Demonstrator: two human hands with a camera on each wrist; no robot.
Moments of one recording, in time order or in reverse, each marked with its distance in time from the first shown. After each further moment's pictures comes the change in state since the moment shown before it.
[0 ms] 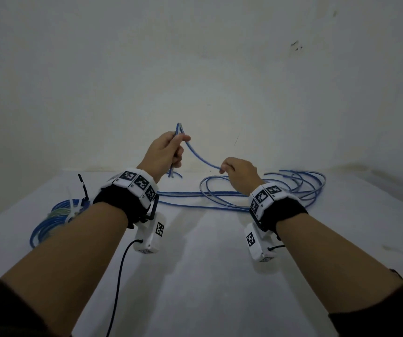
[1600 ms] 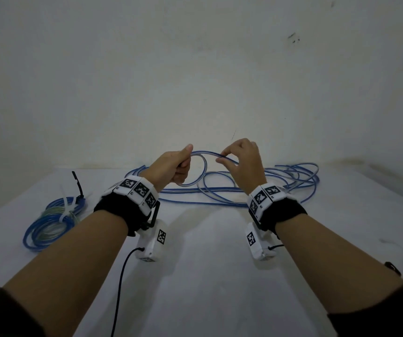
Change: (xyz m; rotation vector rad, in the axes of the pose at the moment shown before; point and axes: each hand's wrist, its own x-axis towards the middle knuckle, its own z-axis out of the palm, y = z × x) left_hand -0.012 -0.013 0.014 -0.070 -0.278 -0.256; right_hand -0.002 0.016 0.006 0.076 0.461 -0.331
